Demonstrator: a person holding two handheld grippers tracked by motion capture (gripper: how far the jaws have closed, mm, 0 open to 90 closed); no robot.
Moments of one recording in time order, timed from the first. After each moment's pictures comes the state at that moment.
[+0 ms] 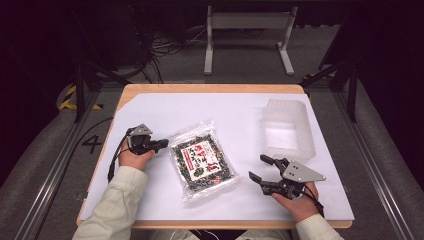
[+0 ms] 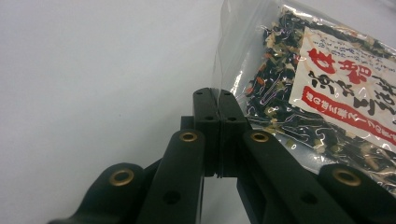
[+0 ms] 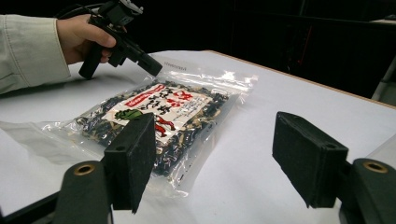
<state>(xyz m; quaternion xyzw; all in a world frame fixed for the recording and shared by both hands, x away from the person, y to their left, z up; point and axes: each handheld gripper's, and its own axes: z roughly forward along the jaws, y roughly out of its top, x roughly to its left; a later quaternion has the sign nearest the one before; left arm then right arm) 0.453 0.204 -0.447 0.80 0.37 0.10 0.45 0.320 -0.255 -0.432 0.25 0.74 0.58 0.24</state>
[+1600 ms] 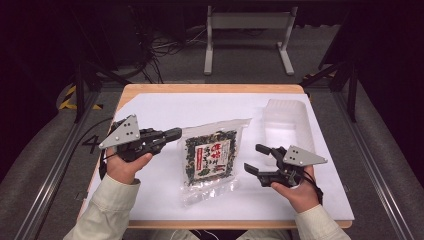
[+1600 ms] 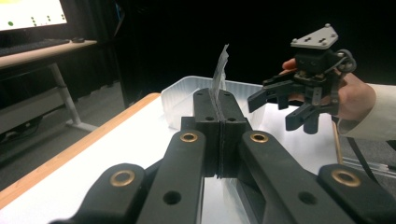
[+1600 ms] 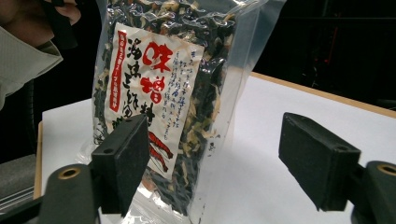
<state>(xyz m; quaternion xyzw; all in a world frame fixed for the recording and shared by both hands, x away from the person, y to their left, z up) 0.359 0.170 -0.306 0.75 0.13 0.16 0.63 0.333 -0.241 -0.387 0.25 0.73 0.61 0.18</state>
